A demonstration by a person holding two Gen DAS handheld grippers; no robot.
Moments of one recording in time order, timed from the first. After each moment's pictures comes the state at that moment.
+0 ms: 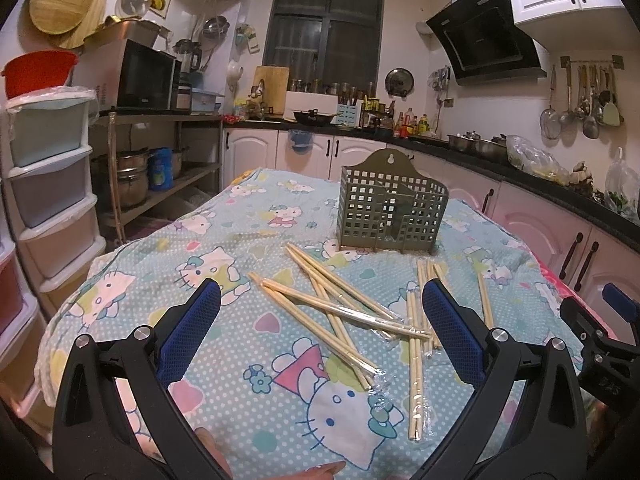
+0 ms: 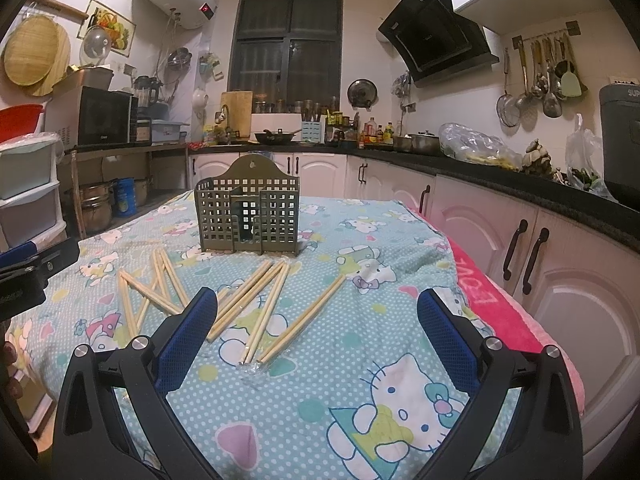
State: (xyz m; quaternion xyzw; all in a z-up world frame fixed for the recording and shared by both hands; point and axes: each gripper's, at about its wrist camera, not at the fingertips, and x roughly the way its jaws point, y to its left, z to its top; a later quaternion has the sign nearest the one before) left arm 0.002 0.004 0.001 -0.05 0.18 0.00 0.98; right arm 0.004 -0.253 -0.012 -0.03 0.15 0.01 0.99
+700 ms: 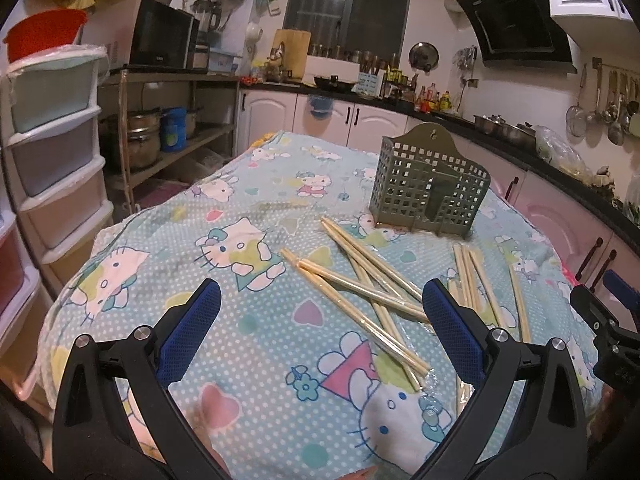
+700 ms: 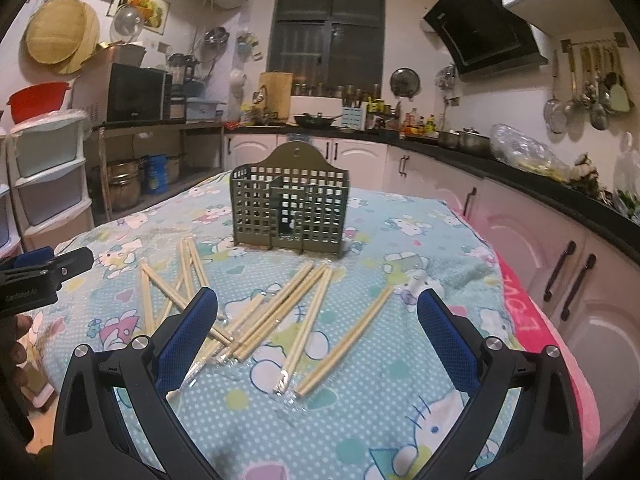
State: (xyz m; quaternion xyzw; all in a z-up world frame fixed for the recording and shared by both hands) left arm 0.038 0.048 -0.011 -0.09 0.25 0.02 0.97; right arm 0.048 -0.220 -0.004 -0.06 0.18 0.08 0.98
